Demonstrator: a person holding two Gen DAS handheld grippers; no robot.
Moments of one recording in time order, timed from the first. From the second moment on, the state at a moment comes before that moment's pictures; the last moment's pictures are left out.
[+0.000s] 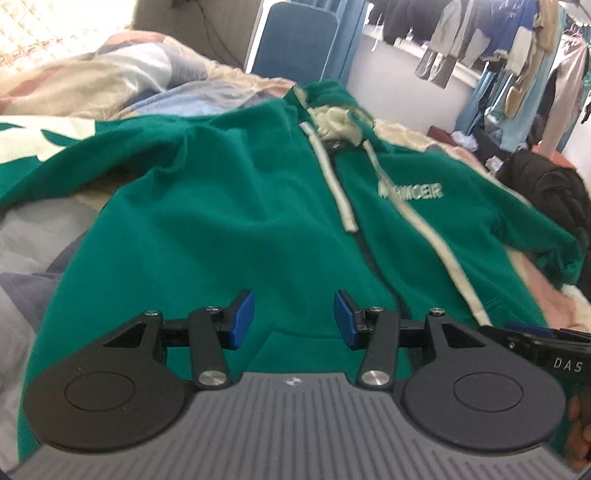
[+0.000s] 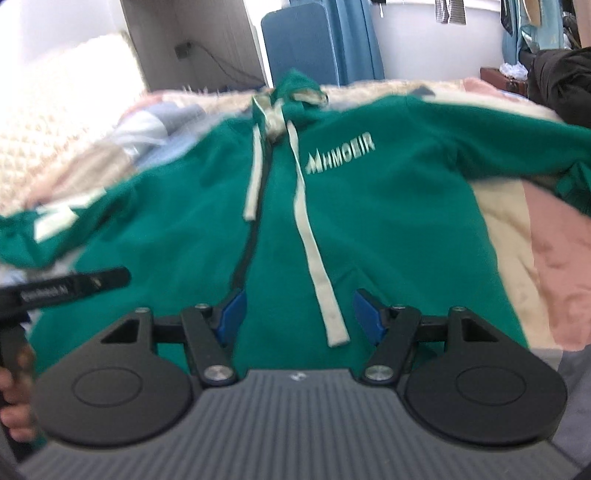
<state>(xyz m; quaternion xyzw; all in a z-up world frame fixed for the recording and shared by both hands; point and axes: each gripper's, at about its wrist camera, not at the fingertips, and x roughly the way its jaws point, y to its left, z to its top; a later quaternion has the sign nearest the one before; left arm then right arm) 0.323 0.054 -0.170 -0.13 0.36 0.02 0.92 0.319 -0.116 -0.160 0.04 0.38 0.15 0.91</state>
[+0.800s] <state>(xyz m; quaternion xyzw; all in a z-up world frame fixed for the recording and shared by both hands) 0.314 0.072 -0.187 -0.19 0.38 0.04 0.90 0.345 -0.183 -0.119 0.16 0.35 0.08 0.92</state>
